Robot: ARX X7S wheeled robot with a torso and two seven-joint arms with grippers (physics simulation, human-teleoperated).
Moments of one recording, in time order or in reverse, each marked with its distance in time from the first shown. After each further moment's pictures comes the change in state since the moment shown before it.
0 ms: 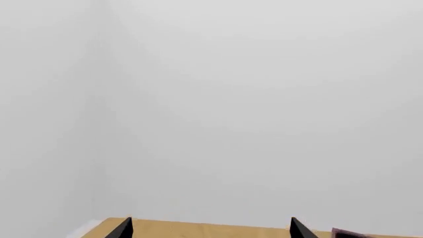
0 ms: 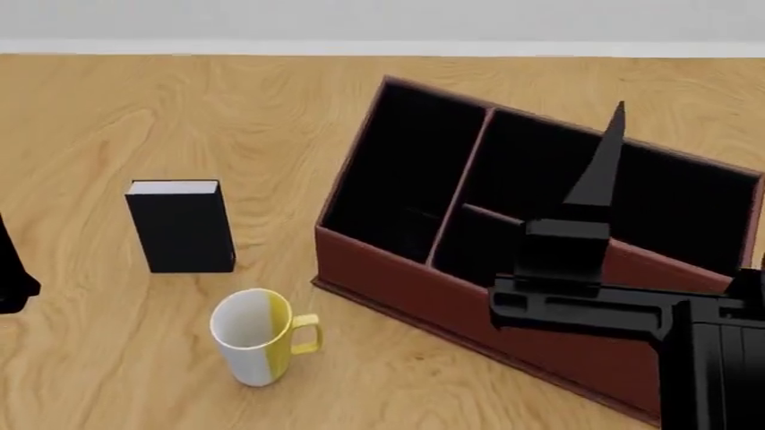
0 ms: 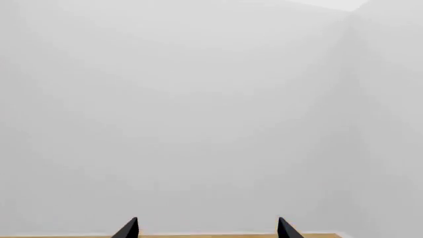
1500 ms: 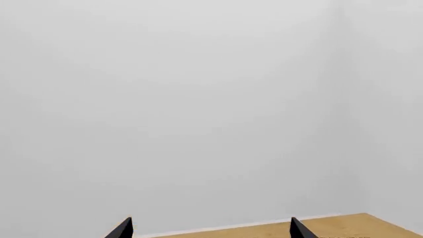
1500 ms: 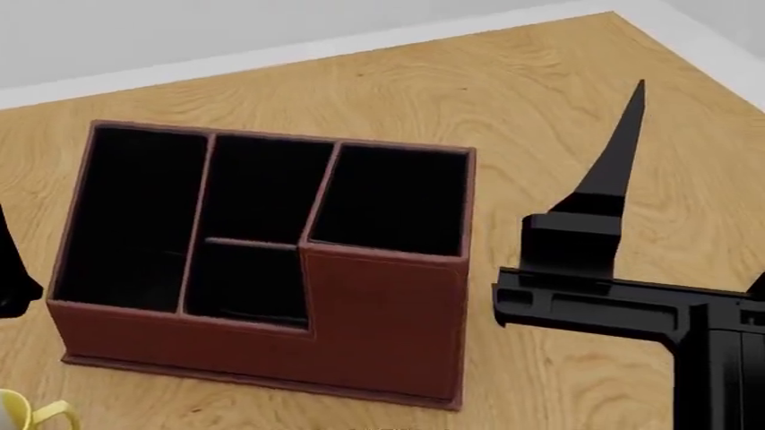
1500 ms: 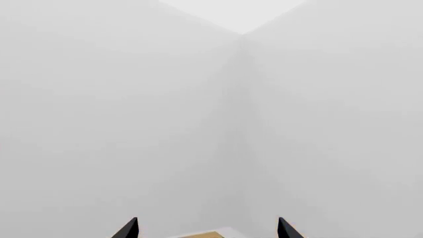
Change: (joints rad) left arm -0.002 -0.030 0.018 0.056 -0.044 -0.054 -0.045; right arm 0.073 0.101 -0.119 -0.011 0.097 -0.111 0.168
